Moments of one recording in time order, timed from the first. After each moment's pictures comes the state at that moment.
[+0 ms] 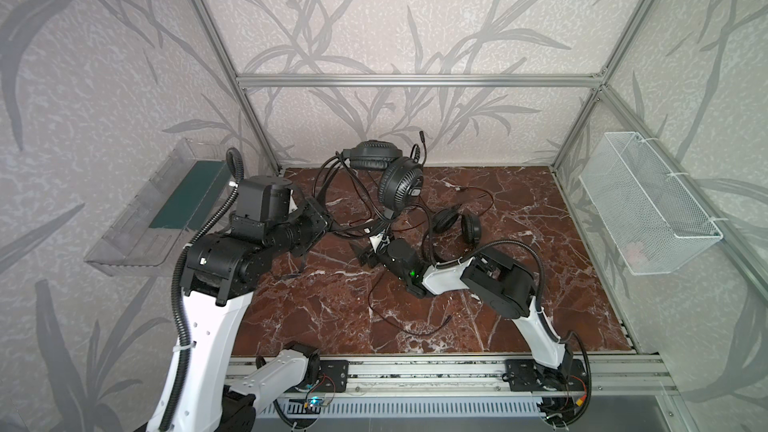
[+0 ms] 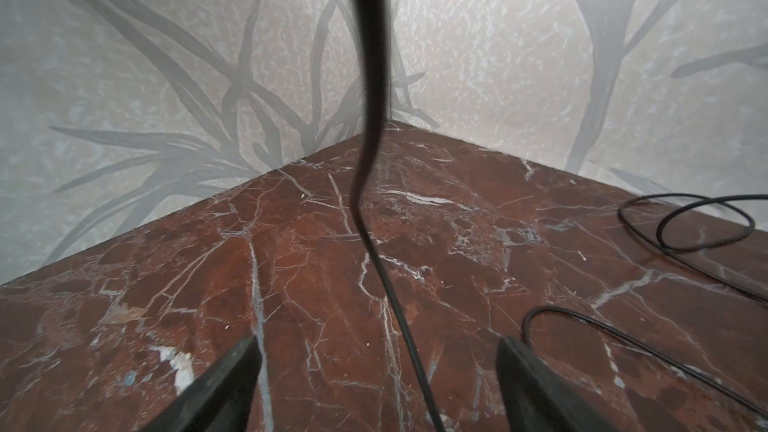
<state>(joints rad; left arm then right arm) -0.28 1.05 1.69 -1.29 0.13 -1.01 0.98 2.26 1.27 0.88 0.18 0.08</state>
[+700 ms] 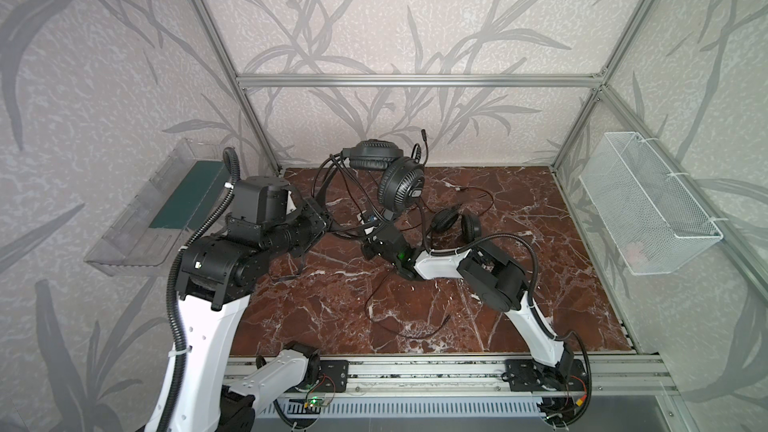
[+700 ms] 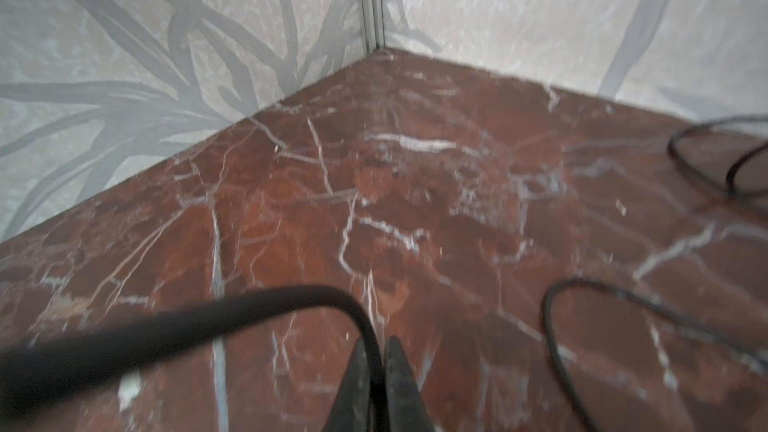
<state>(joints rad) -0.28 1.05 1.72 -1.30 0.12 -0.99 0.96 2.29 1.36 0.61 0.12 0.17</state>
